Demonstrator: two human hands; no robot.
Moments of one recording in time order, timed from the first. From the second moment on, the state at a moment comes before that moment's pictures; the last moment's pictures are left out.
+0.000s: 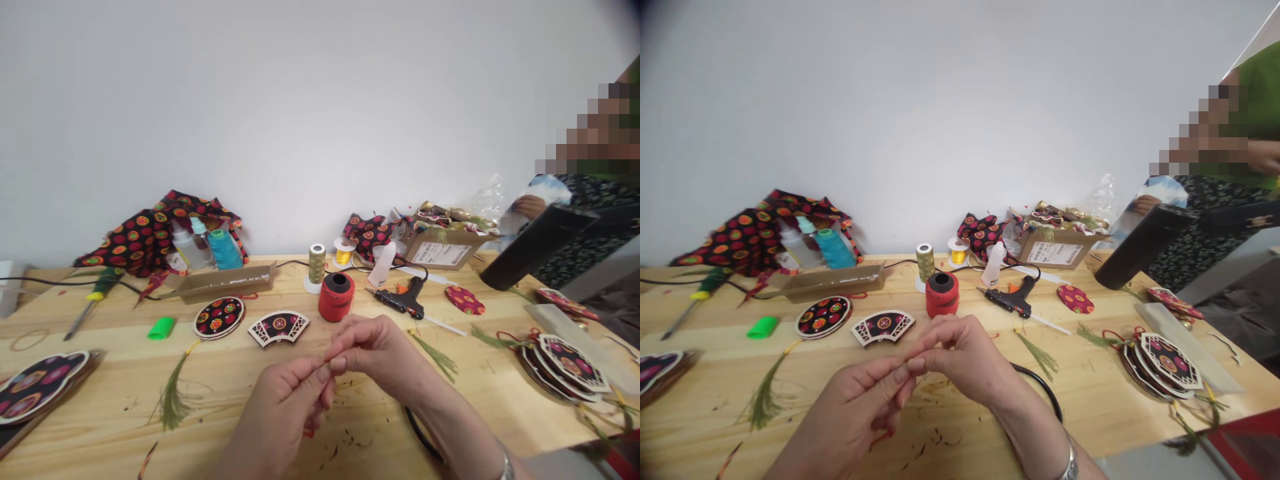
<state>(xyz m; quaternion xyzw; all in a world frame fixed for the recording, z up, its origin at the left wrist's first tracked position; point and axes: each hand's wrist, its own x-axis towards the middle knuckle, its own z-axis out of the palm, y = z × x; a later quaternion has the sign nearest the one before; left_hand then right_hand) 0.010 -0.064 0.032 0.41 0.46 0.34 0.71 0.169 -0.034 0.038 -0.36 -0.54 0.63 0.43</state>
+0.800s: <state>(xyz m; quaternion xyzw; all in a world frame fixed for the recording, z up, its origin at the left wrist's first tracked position) 0.017 -0.066 0.040 0.30 0.43 0.41 0.74 0.160 -0.040 0.048 -0.45 -0.60 0.53 0.40</state>
